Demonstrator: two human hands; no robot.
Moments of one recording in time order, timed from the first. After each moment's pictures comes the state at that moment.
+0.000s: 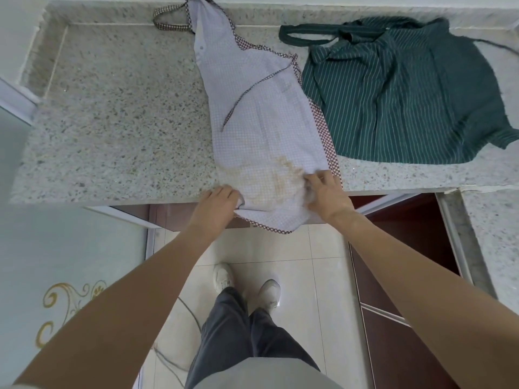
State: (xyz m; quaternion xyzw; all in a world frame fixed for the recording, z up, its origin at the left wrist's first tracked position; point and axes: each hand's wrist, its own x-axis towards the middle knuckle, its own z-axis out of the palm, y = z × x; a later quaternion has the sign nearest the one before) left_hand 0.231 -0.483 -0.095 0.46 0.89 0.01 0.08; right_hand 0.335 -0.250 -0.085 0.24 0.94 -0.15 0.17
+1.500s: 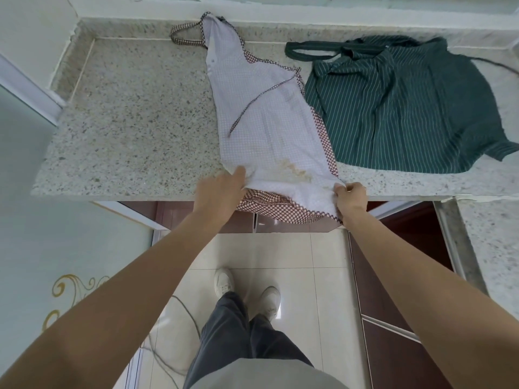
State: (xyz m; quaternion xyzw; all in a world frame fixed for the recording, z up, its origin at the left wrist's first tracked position) left_hand 0.245 -0.458 -0.018 0.34 0.94 -0.04 0.05; right_hand 0.354 -0.227 -0.076 0.57 0.67 -0.48 -0.05
